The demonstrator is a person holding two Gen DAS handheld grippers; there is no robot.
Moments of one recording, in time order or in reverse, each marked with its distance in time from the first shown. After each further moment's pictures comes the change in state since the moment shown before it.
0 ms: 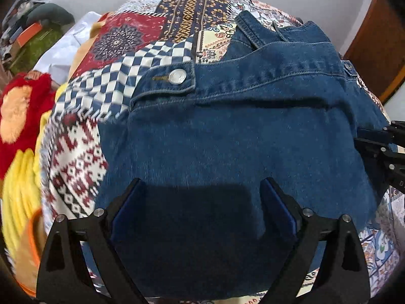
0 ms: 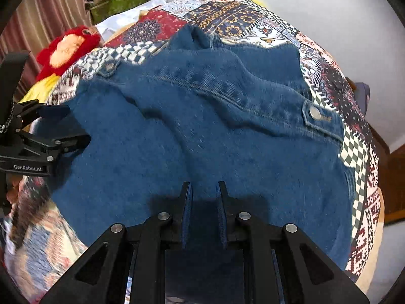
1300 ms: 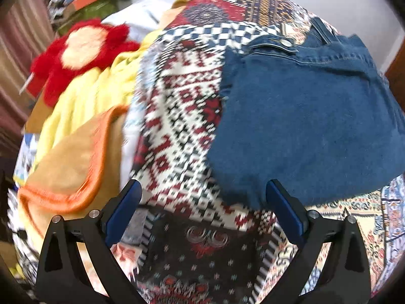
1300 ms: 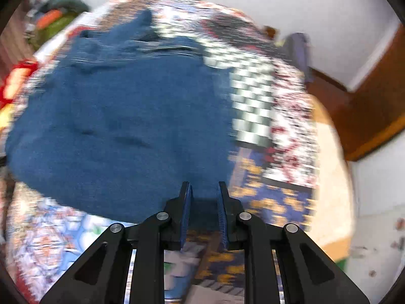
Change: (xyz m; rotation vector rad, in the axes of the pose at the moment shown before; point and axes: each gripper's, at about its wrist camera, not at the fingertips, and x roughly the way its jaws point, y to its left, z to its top) left arm -0.061 0.083 -0.116 -0.209 0.008 0.173; right arm -0.049 -0.122 -0.113 0.326 0.068 -0.219
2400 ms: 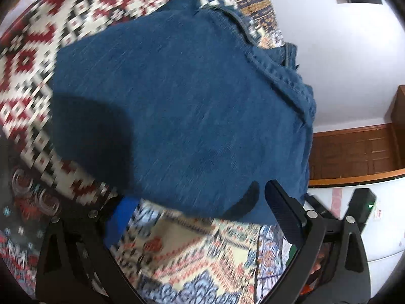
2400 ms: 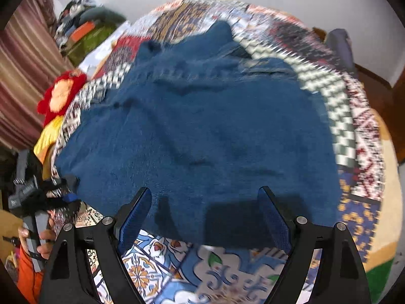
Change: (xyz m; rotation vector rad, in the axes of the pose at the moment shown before) left arm 0.047 -0.036 0.005 -0.493 0.178 -0.711; right arm -0.011 0.089 0.036 -0.003 0.006 0.335
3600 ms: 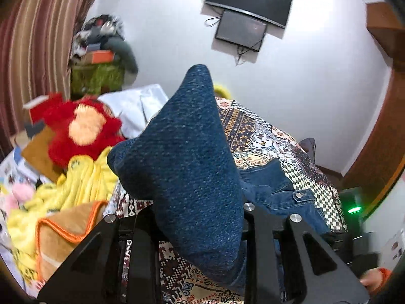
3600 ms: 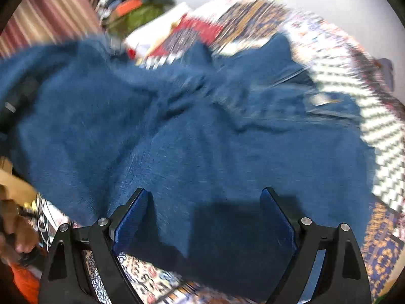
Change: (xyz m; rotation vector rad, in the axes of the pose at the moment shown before) left arm -0.123 -0.149 -0.030 0.522 -0.706 0.375; right arm 0.033 0.117 0.022 -0.199 0.051 0.139
